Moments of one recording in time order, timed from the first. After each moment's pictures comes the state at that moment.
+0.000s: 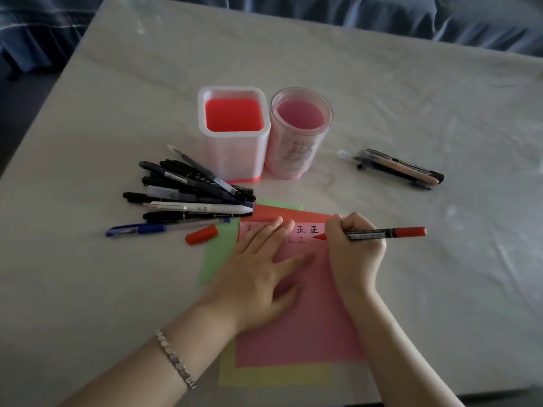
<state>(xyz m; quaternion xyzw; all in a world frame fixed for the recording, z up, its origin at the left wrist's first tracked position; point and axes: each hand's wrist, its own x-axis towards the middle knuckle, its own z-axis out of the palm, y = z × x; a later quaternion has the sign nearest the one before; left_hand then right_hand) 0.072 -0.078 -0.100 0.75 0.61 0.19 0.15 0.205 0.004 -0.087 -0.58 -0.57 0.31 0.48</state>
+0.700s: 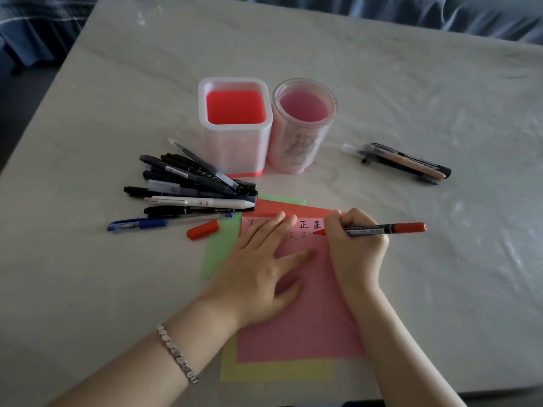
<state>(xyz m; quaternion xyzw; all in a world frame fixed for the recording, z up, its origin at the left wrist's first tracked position) 0.073 -0.079 -0.099 0.75 0.61 0.19 0.15 0.206 0.005 -0.092 -0.57 -0.60 0.30 0.48</state>
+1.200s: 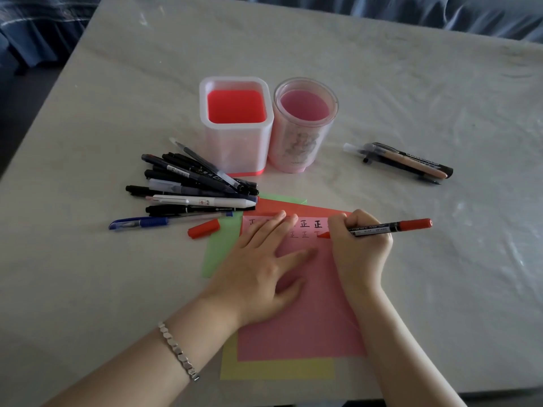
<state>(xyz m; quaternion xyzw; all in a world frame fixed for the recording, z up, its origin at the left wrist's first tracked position) 0.074 -0.078 -0.097 0.75 0.61 0.19 0.15 0.209 0.006 -0.092 -0.58 -0.59 0.30 0.47</state>
